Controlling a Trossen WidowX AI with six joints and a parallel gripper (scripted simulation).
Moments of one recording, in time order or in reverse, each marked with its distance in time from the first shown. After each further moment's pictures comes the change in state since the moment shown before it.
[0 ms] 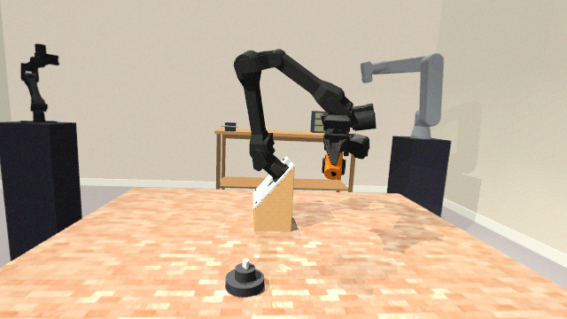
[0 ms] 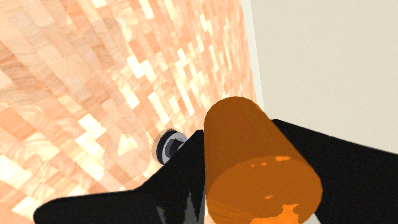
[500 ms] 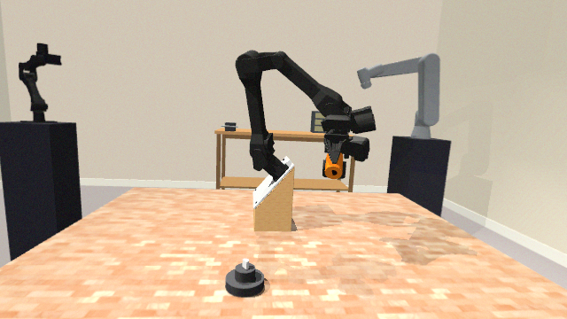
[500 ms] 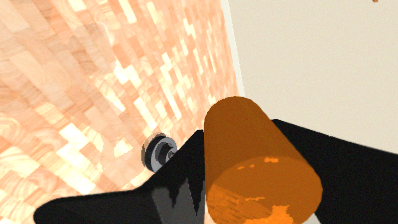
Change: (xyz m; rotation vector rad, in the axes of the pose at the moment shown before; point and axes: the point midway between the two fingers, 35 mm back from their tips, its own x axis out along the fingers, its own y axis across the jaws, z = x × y) arm -0.001 0.001 0.001 0.009 -0.002 -0.101
